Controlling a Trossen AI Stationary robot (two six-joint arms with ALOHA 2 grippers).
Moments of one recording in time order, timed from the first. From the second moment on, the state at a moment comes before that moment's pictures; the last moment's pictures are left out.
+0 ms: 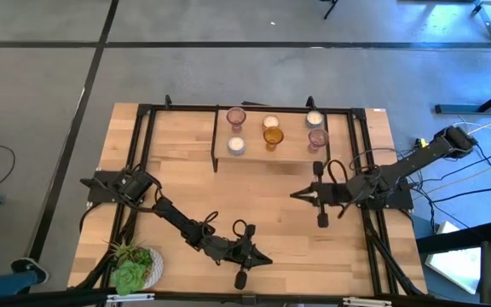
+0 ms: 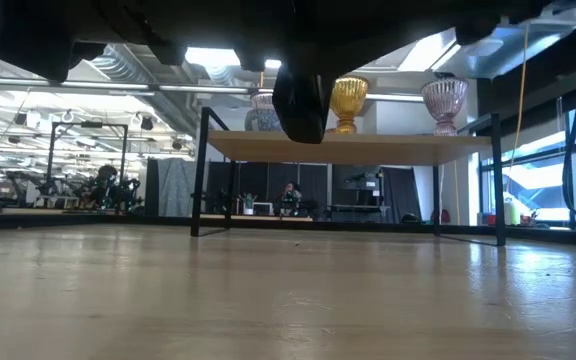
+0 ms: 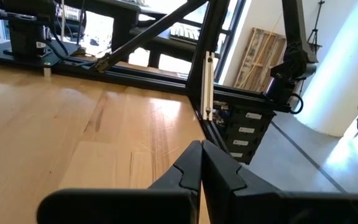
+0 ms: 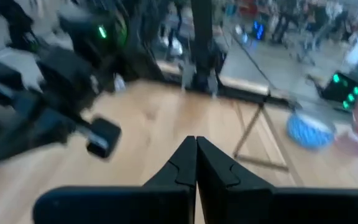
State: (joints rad) left arm -0.55 2.17 1.13 0.98 -0.38 -0.29; right arm 0.48 0.95 0.53 0.20 0.43 -0.10
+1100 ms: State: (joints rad) left arm -0.56 2.17 1.13 0.97 -0.38 -0.29; right arm 0.45 0.31 0.01 0.42 0.37 -0.16
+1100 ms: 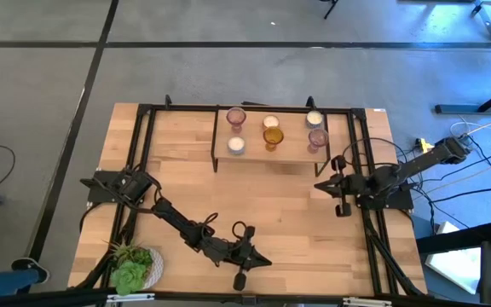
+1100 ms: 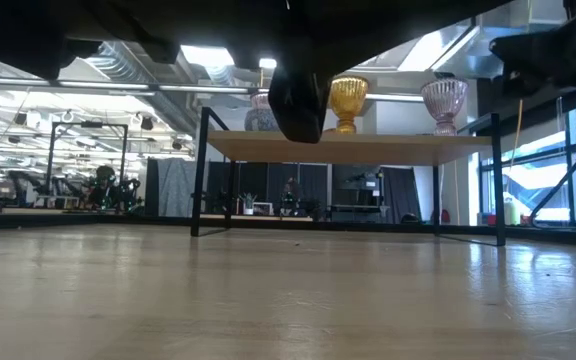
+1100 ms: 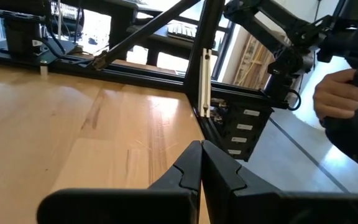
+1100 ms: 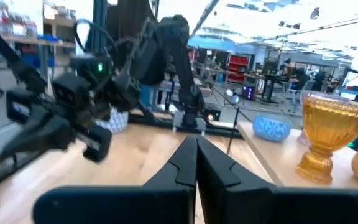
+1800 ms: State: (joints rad) left arm -0.56 2.17 1.13 0.97 -0.38 -0.29; right arm 0.36 0.31 0.01 0.32 0.22 -0.18
